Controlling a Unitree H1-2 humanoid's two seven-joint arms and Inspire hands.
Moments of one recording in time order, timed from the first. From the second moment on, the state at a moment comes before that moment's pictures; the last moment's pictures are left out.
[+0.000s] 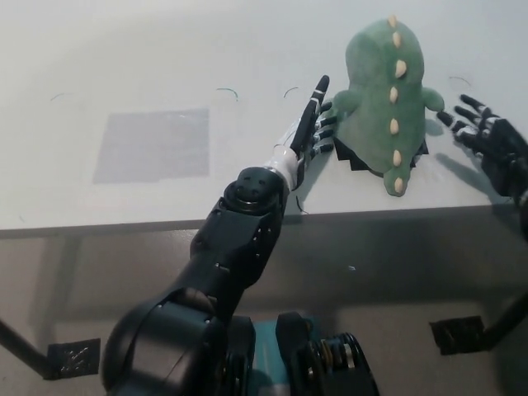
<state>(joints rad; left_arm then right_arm) -1.10 -0.15 0.06 1.26 -0.07 -0.06 -0.02 -0.71 -0.30 -0.11 0.64 0.22 0.19 0.24</state>
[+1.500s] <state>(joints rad) -1.19 -0.19 0.06 1.35 -0.07 -0.05 0.08 -0.80 -0.23 -0.10 0.67 0.17 0.18 0.19</state>
